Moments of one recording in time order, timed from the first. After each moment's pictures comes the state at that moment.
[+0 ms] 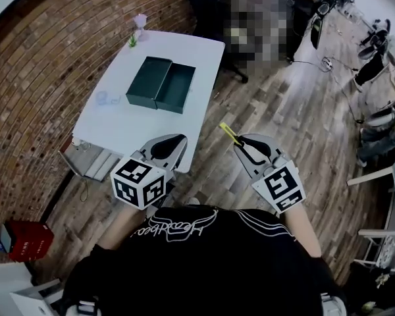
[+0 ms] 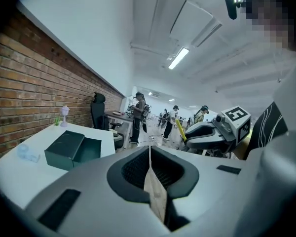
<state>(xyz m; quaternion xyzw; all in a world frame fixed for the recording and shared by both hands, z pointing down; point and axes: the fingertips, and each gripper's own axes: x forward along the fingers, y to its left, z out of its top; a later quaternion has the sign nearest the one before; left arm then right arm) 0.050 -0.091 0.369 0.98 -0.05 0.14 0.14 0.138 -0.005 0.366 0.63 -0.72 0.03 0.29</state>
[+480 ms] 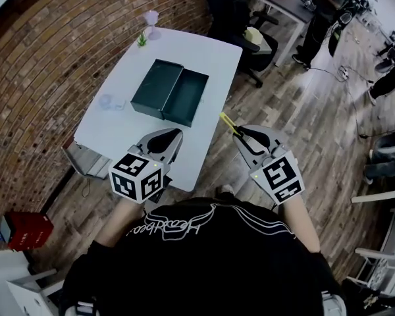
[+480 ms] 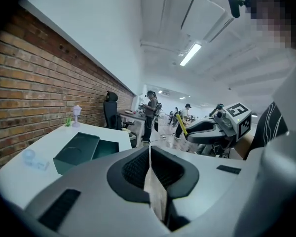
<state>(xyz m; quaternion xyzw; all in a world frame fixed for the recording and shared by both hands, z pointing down) 0.088 -0.184 0.396 0.97 -0.11 0.15 0.14 0.194 -0.108 0.385 0.61 -0.74 0.02 0.28</state>
